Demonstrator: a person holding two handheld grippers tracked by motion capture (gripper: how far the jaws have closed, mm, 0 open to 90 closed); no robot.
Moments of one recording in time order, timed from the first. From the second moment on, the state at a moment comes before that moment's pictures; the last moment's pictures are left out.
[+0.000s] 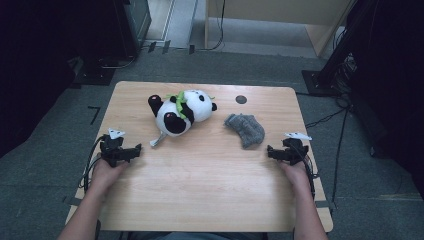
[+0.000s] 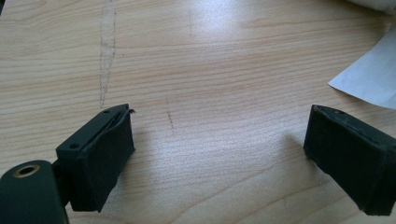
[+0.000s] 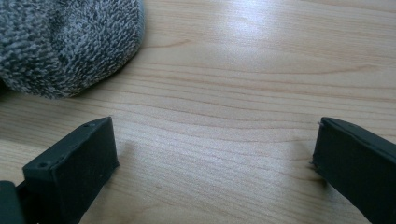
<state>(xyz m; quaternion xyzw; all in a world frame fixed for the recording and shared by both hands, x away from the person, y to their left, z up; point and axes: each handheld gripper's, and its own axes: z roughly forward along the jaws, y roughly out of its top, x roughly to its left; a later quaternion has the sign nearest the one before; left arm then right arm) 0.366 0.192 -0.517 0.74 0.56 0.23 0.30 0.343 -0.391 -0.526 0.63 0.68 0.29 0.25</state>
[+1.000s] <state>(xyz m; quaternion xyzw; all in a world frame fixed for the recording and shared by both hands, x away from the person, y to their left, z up) 0.372 0.194 -0.511 0.76 0.53 0.21 0.30 0.346 -0.390 -0.523 0.64 0.68 0.28 0.24</state>
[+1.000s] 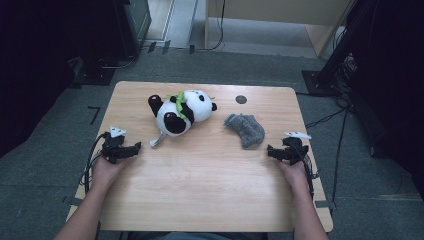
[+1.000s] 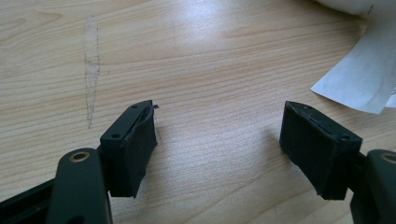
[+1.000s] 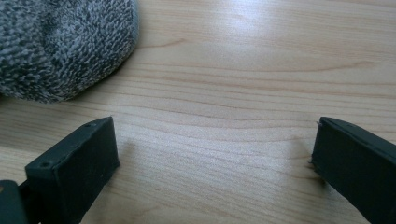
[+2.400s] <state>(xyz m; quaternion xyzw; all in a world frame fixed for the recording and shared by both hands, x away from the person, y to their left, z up) 0.421 0.165 -0.438 0.79 0.45 0.15 0.37 0.356 -0.370 -0.496 0.57 0.72 0.32 0.22</state>
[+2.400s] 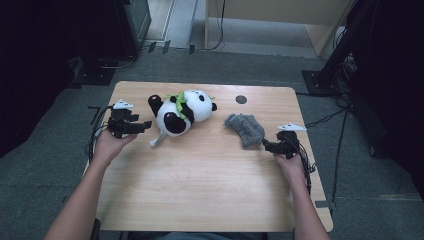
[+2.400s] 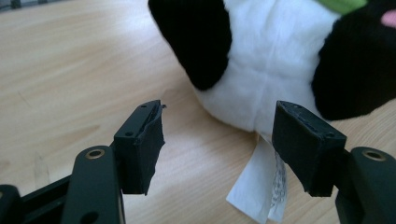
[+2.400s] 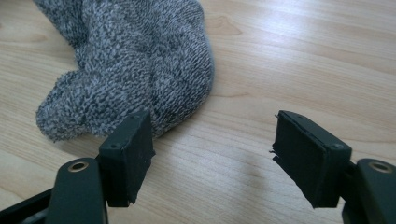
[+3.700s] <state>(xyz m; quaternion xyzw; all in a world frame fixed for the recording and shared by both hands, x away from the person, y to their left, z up) 0.494 0.078 -0.403 0.84 0.38 0.15 0.35 0.345 -0.381 -0.523 0.56 0.72 0.33 0.24</state>
